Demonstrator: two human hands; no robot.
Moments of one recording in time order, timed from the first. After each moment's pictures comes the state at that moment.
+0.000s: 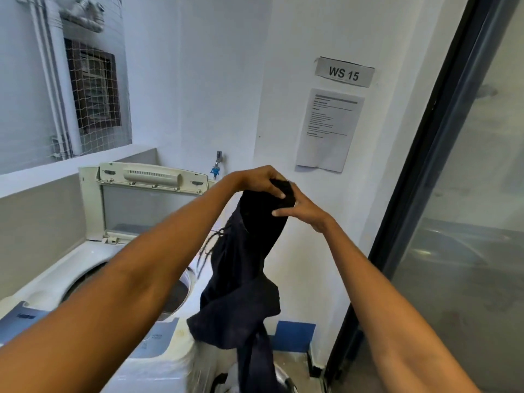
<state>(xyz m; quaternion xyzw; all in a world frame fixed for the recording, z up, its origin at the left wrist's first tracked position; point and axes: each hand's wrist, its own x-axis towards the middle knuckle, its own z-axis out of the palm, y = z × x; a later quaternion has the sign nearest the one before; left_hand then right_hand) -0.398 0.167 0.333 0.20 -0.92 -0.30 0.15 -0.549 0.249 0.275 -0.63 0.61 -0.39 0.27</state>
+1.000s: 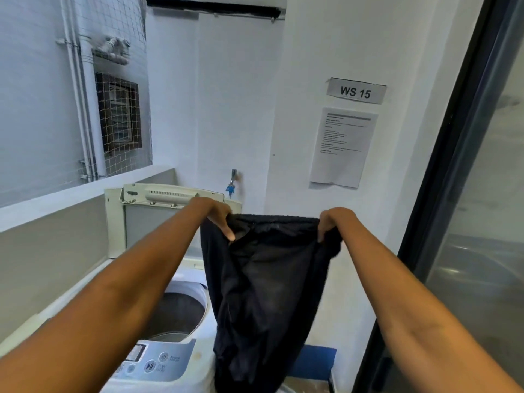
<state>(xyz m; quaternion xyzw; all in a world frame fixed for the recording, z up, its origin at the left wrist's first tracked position) -0.303 0.099 0.303 0.46 -0.88 -0.06 -0.12 -0.556 0.232 0.317 -0.48 0.87 0.09 0.06</state>
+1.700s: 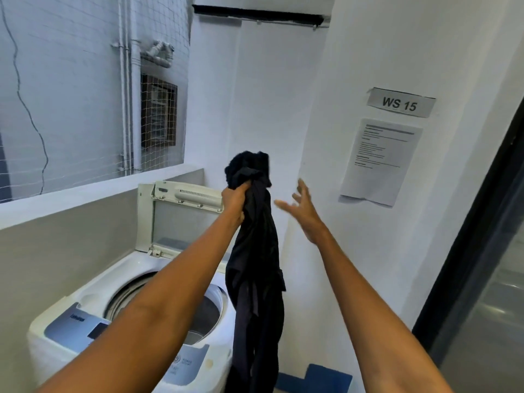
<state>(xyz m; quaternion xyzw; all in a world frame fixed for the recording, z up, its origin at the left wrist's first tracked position) -0.317 0.102 0.300 0.37 -0.35 -0.57 0.65 -0.470 0.159 0.291 -0.62 0.54 -0.51 0.28</state>
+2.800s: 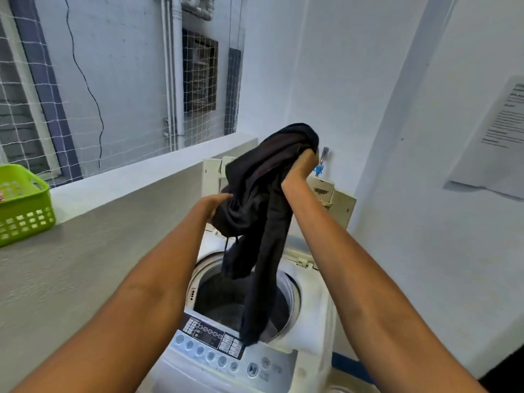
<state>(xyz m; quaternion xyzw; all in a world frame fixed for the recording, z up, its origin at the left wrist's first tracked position) -0.067 -0.023 0.223 0.61 -0.46 -0.59 0.25 -0.226 -0.021 0.304 -0.22 0.35 -0.82 0.40</state>
